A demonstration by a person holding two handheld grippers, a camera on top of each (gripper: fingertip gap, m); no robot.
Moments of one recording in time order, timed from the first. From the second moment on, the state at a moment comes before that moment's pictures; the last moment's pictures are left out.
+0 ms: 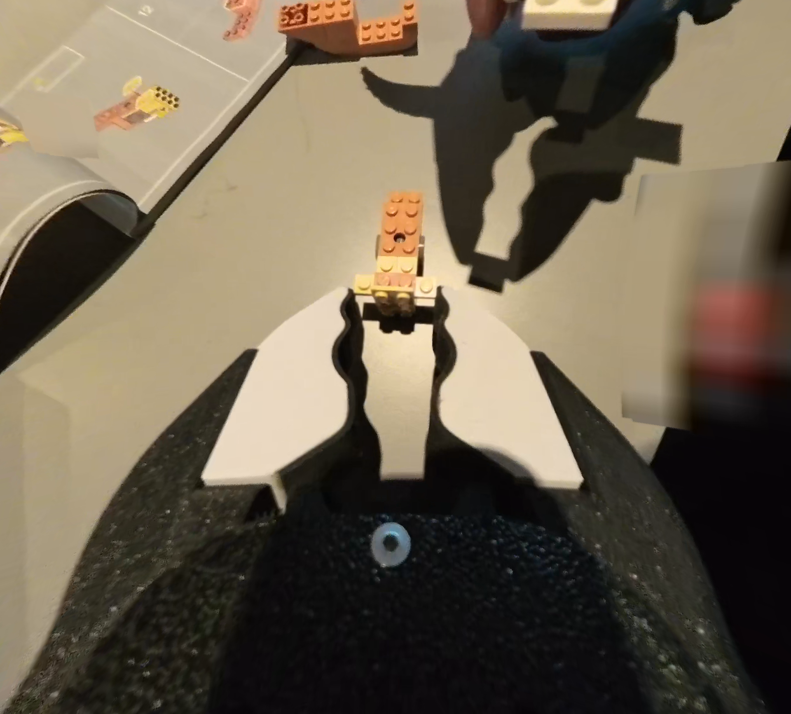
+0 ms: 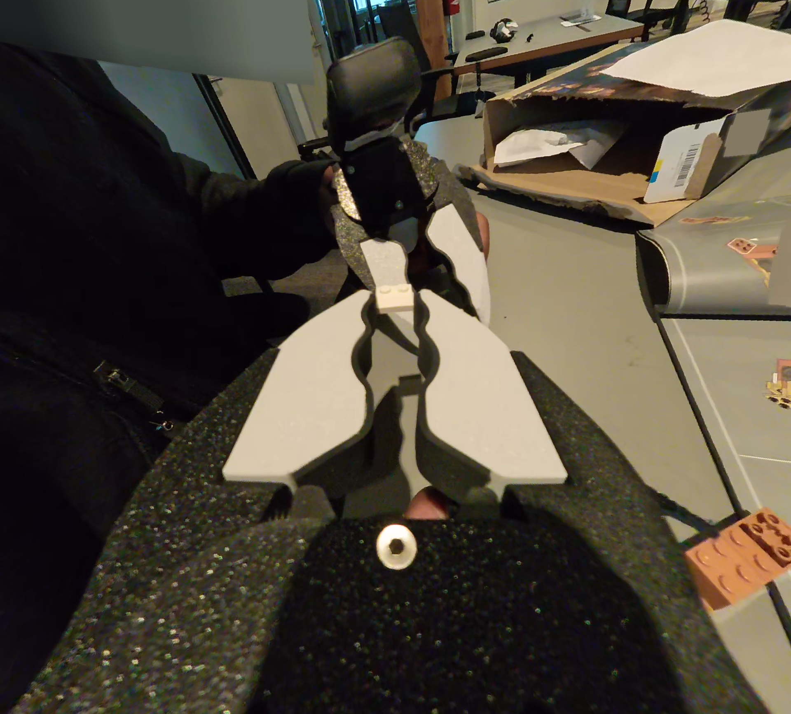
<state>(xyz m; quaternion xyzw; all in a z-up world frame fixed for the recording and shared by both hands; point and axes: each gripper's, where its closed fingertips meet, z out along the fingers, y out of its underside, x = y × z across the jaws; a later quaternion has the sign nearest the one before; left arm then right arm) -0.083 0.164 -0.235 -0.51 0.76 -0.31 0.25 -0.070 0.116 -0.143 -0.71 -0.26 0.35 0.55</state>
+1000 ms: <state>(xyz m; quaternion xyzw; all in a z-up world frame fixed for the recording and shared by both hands) -0.088 0.151 -0.237 -0.47 0.79 -0.34 0.20 -0.064 0.125 -0.164 -0.74 -0.27 0.30 0.54</state>
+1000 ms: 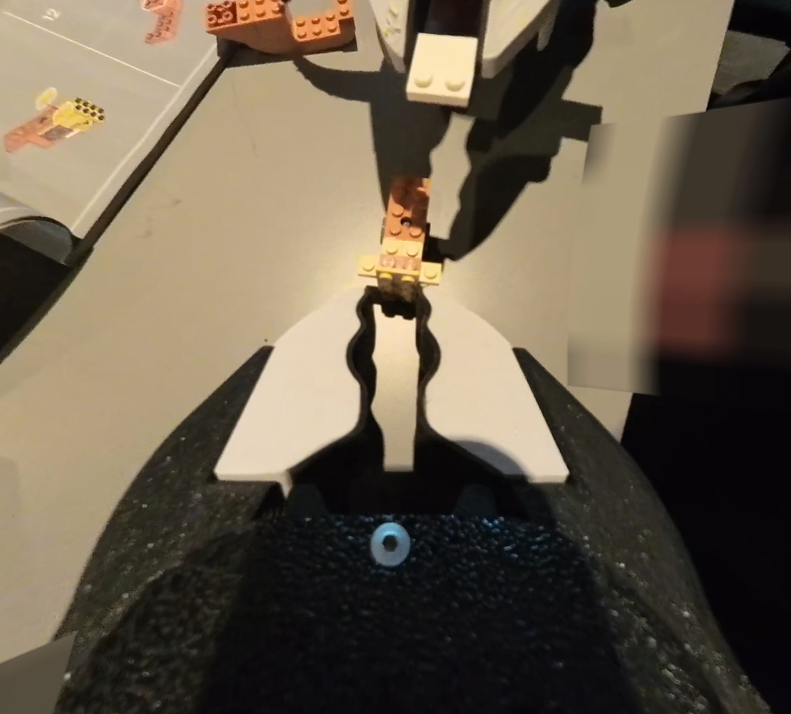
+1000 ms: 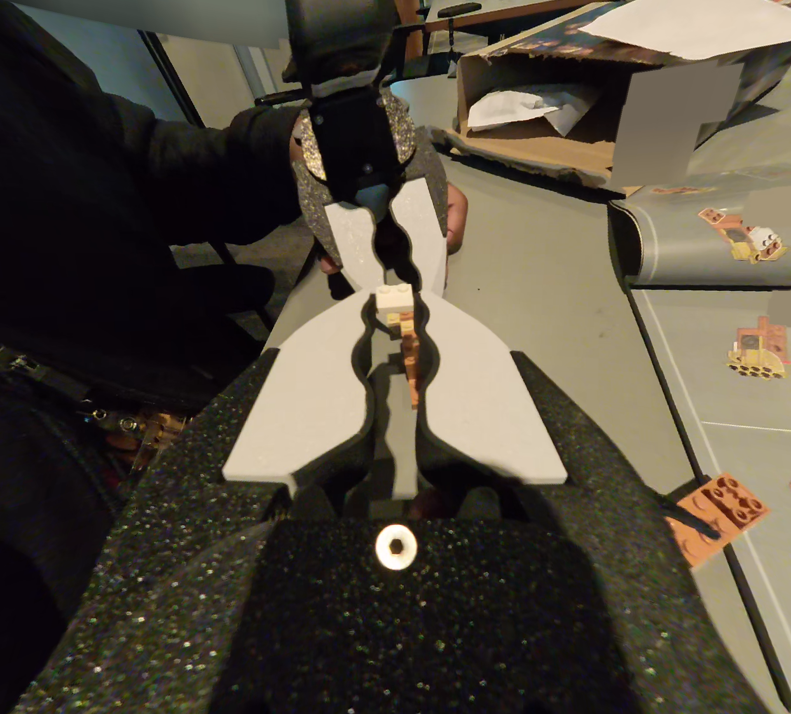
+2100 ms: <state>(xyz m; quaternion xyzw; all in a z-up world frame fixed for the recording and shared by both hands) -0.073 0.158 -0.235 -0.24 0.88 -0.38 0.14 -0.063 0.119 -0.176 -0.79 -0.18 0.28 0.51</state>
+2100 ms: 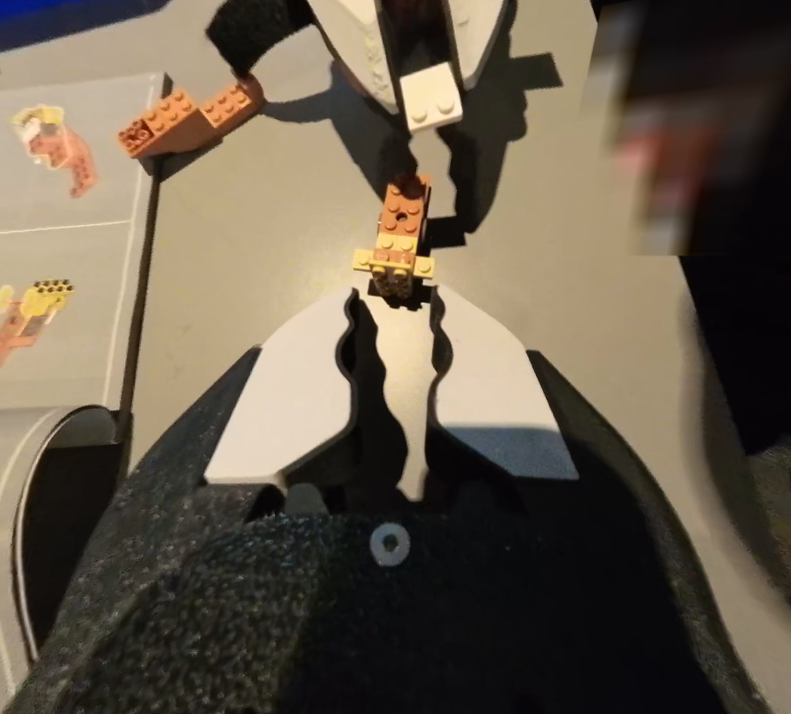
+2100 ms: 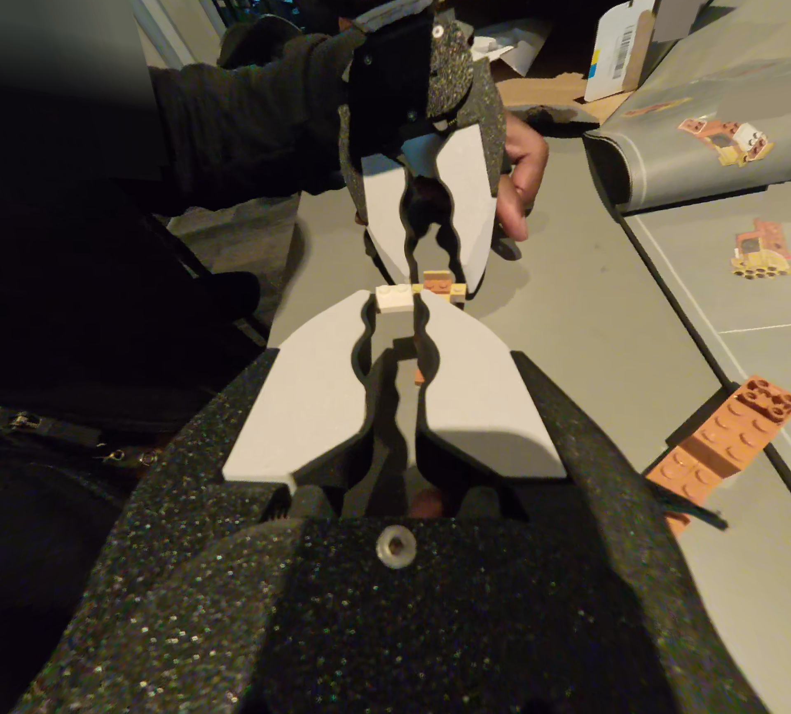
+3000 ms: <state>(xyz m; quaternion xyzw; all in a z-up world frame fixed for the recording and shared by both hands) -0.068 0.137 -0.233 -0.30 0.86 -0.36 0.20 -0.063 0.127 -0.206 -0.85 -0.19 0.20 0.44</state>
